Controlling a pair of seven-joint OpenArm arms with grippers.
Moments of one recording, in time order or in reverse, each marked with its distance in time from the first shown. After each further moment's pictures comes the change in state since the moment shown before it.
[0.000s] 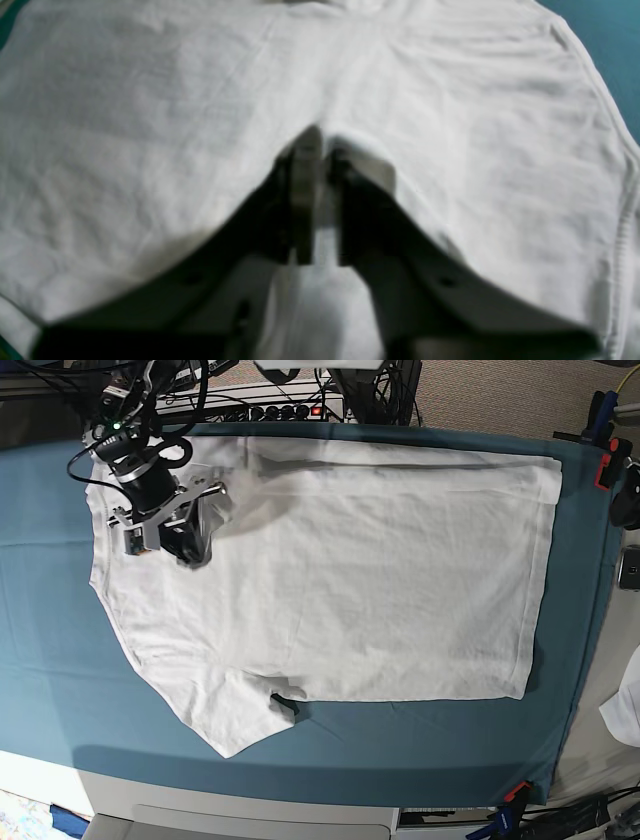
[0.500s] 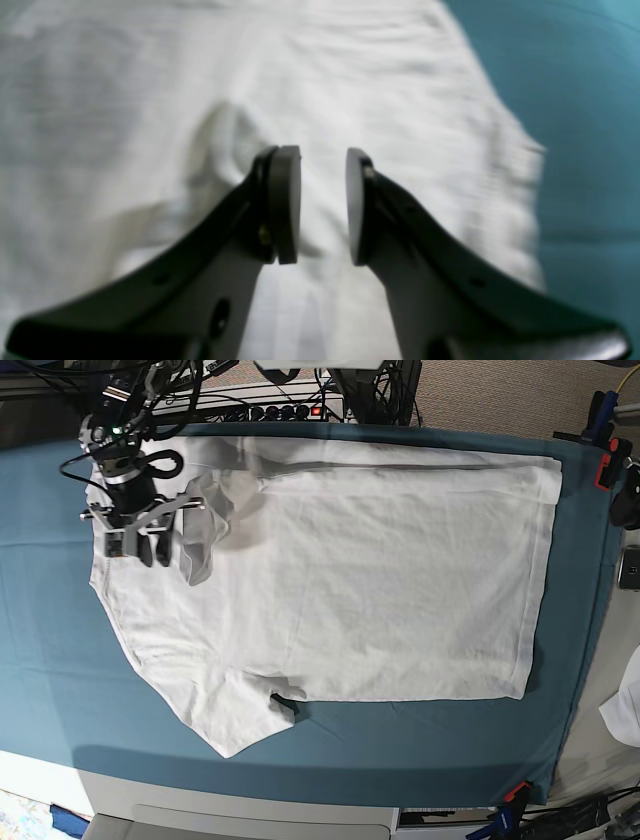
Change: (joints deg) left arm 0.0 0.0 0.0 0.0 0.0 0.0 0.0; right arm 0.8 0.0 4.5 0.0 -7.1 -9.2 2.6
